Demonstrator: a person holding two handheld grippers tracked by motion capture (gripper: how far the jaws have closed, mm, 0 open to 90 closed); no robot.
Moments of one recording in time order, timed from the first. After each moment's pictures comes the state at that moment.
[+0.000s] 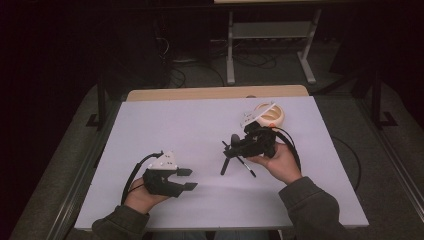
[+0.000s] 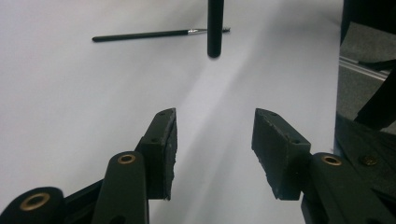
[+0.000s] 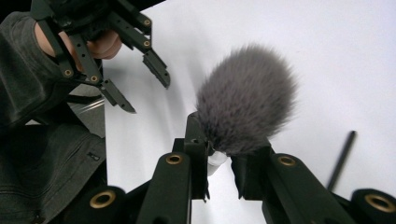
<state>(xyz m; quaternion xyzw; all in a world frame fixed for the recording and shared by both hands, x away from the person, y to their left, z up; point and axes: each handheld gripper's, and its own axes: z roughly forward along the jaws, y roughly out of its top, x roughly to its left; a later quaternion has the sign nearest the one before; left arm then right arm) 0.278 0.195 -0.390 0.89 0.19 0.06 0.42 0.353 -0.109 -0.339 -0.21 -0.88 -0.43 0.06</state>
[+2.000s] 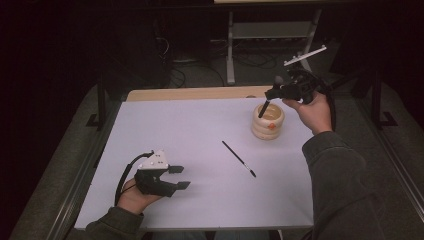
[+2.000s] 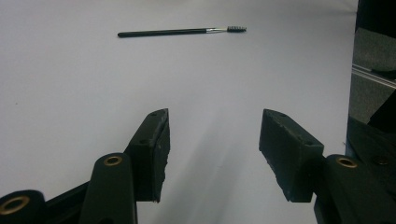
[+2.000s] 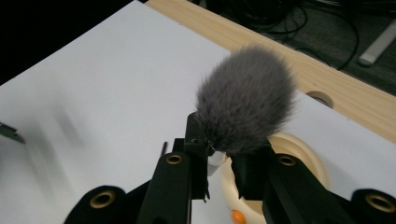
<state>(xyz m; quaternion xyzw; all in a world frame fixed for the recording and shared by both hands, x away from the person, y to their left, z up) 0.276 0.213 -0.389 0.87 0.22 0.07 0.43 0.445 -0.210 -0.262 -0.40 -0.82 -0.40 -0.07</state>
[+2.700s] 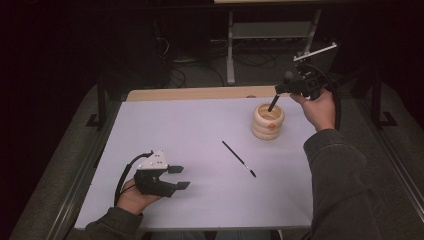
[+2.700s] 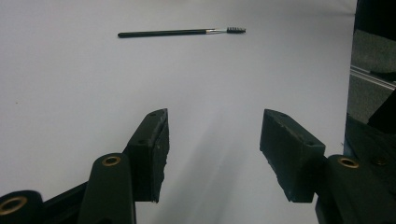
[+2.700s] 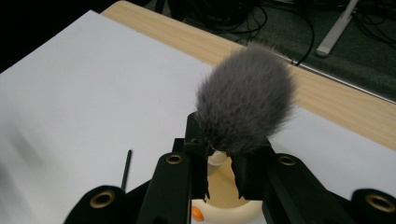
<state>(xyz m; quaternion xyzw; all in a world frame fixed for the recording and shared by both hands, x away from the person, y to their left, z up) 0.276 0.214 -0.389 0.87 0.22 0.07 0.43 0.455 -0.231 -0.262 -0.45 -0.80 -0.39 -0.11</state>
